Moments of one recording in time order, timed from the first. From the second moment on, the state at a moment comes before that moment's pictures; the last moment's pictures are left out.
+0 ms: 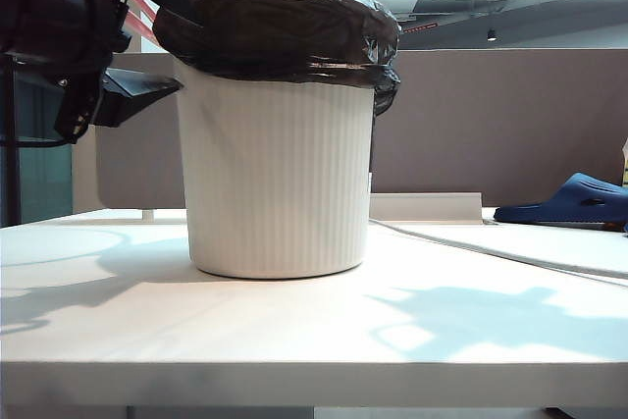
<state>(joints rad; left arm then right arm) -0.53 1.28 0.40 1.00 -0.03 -0.92 0.30 0.91 0.87 -0.14 -0.57 0.07</state>
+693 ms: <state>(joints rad) -0.53 1.29 0.40 1.02 -0.07 -0.94 0.30 0.91 0.87 -0.14 -0.58 0.07</state>
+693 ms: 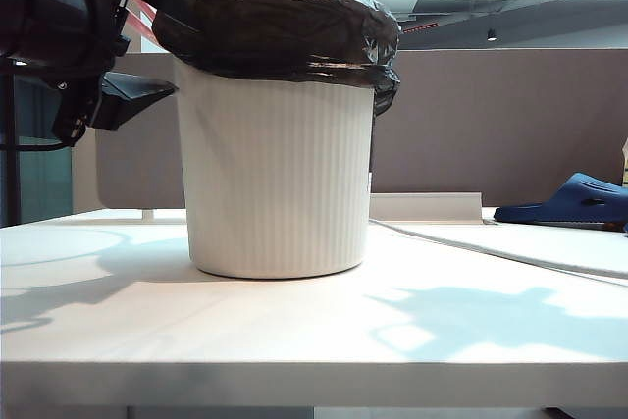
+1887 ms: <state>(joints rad) -0.53 1.29 0.40 1.02 -0.09 -0.94 0.30 0.91 0.87 -0.14 -0.60 0.07</state>
